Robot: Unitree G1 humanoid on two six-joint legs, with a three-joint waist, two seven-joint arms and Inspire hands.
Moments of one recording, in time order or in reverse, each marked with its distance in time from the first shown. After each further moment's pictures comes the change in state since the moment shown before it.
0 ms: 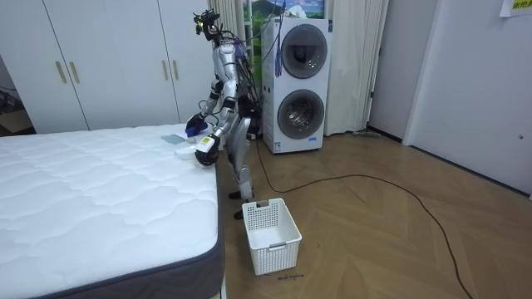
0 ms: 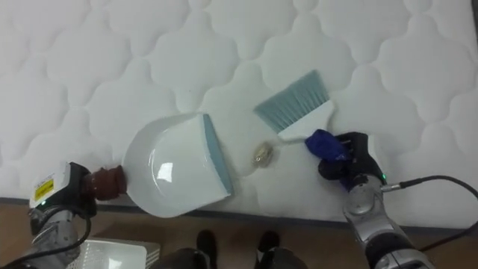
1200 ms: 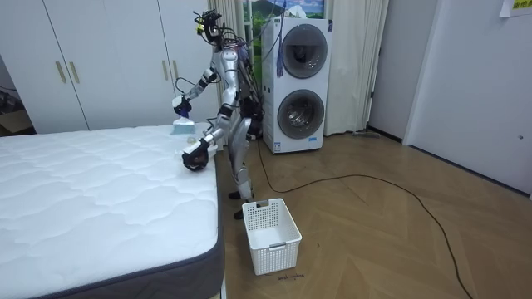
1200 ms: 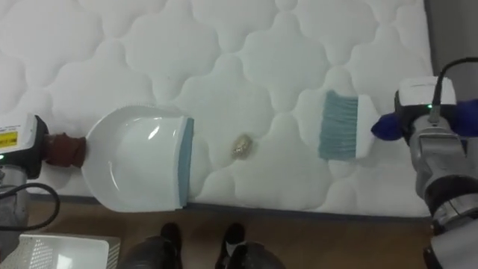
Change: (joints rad) left arm -0.083 0.206 -0.062 -0.092 0.277 0.138 0.025; right arm -0.238 -0.310 0.216 -0.065 -0.944 0.291 0.189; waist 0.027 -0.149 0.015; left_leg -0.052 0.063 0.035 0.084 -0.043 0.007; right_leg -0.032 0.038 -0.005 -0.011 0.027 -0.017
